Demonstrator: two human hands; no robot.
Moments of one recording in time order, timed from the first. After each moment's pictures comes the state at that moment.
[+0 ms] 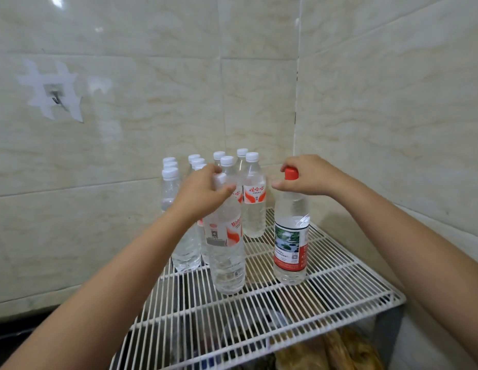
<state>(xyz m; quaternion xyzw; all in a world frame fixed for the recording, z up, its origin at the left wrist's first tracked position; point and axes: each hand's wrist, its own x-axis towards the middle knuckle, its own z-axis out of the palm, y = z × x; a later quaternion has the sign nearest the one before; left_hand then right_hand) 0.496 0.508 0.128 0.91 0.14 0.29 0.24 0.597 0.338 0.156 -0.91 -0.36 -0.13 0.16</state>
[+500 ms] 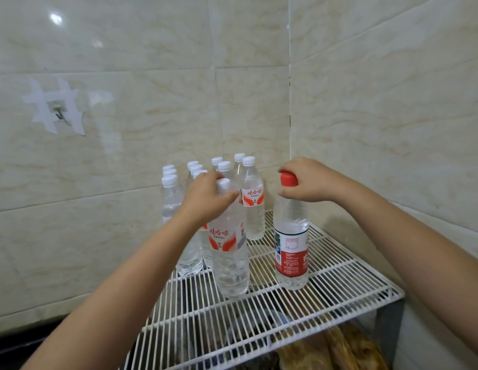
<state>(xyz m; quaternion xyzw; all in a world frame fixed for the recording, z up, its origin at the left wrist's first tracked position) 0.495 0.492 0.130 0.91 0.14 0.29 0.25 0.583 0.325 0.154 -0.90 -0.39 -0.14 0.14</state>
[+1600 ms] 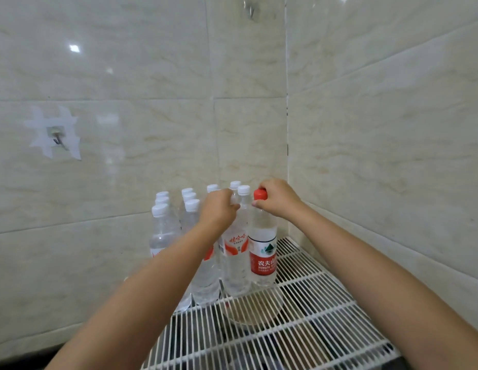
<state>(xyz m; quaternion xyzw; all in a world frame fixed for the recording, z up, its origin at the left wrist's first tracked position) 0.570 0.486 0.144 0.93 0.19 0.28 0.16 0.647 0.381 0.153 -0.87 -0.37 -0.16 0.28</state>
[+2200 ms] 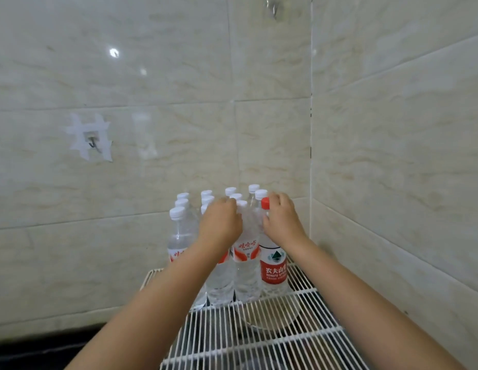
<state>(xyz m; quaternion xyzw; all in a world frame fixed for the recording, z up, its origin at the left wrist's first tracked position) 0.551 0.492 0.138 0.93 0.23 0.28 0.04 0.640 0.402 0.117 -0.86 -0.36 -0.20 0.30</state>
